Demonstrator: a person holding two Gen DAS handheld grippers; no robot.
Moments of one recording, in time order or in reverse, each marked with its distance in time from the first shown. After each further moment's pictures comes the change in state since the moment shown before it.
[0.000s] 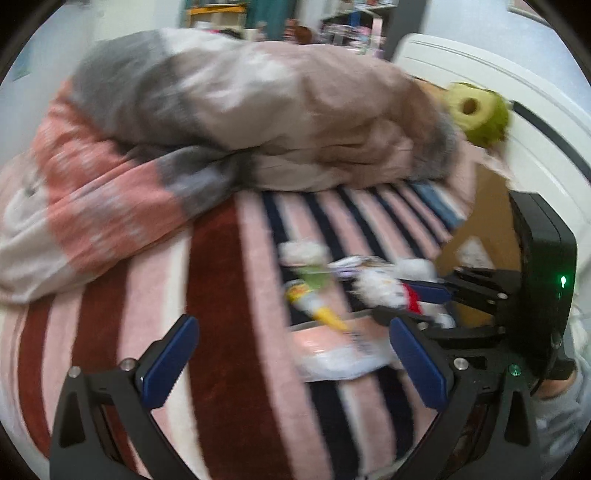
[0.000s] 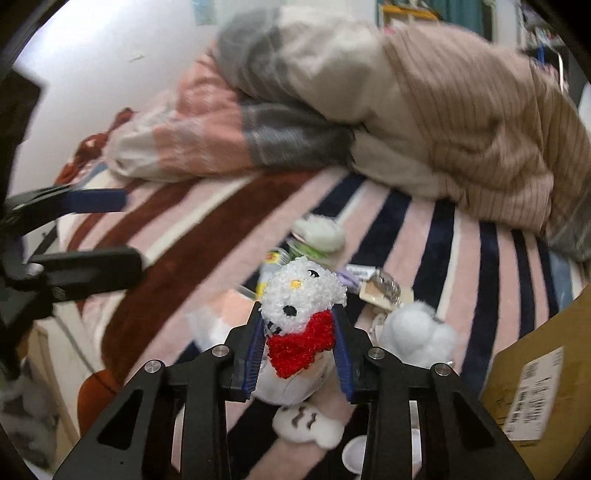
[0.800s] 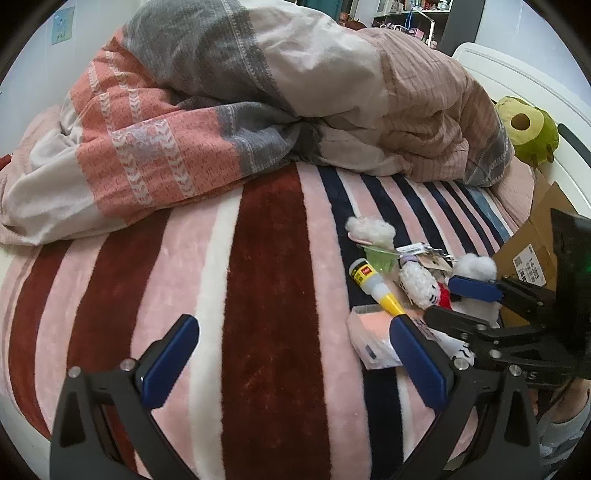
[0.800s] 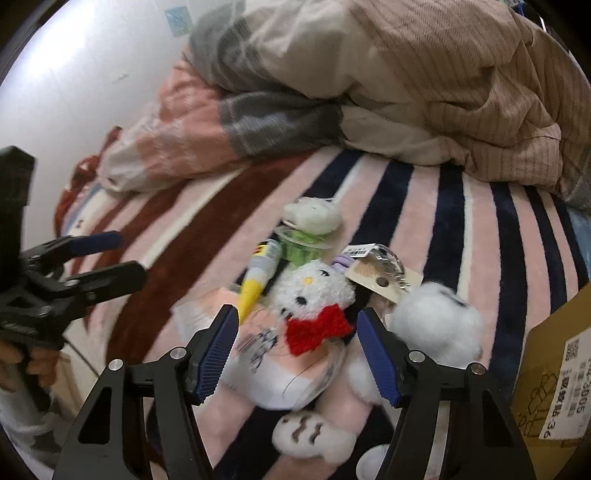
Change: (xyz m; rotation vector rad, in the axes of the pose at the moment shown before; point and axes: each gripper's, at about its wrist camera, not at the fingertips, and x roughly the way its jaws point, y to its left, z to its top) left arm 0.027 0.048 -0.032 -0.171 0.021 0.161; right arm 0.039 -0.023 -0.007 0.165 0.053 0.061
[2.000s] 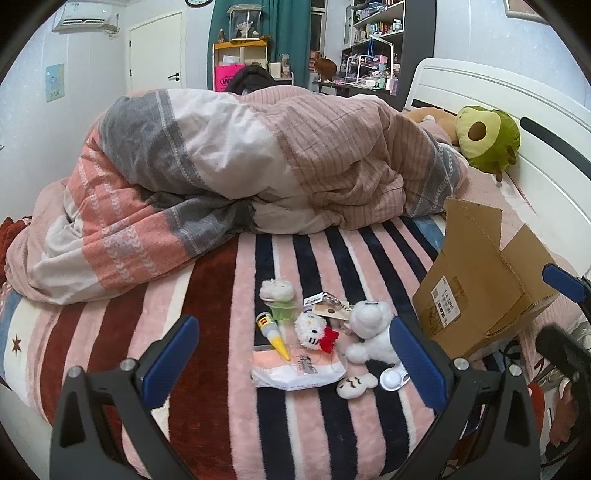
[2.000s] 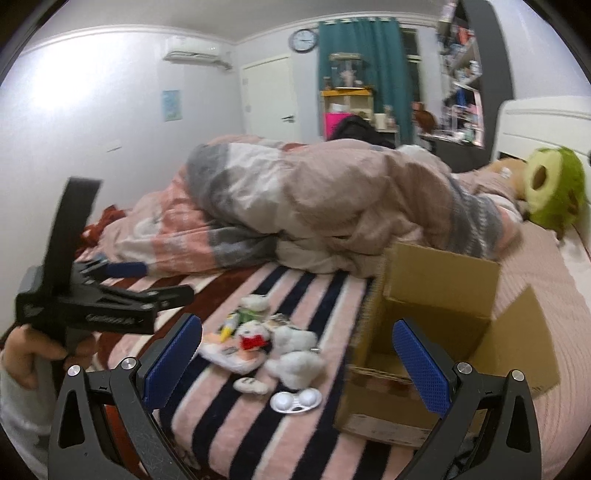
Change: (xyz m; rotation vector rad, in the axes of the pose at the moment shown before) left arm -0.091 -0.115 0.020 0.106 -0.179 0.035; right arm -0.221 -0.009 -0.051 -0.057 -0.420 -0.162
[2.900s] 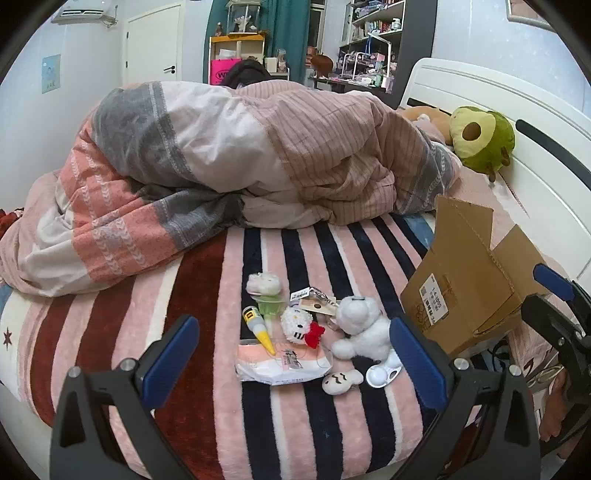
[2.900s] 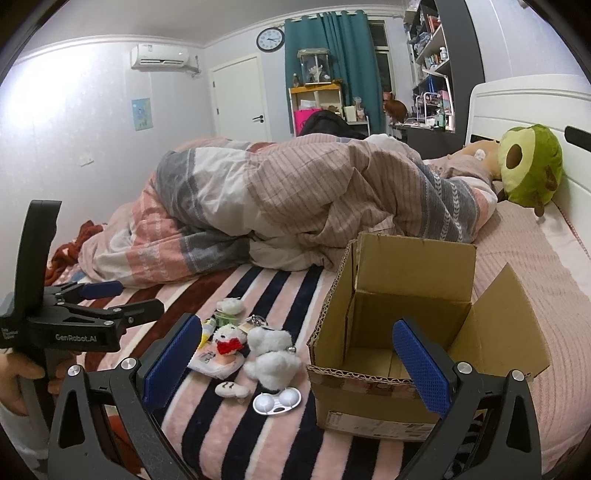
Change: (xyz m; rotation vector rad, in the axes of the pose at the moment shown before) left arm 0.001 -0.010 -0.001 -0.020 0.019 -0.026; right arm -0.001 -0.021 -0.001 0.101 0.010 -0.108
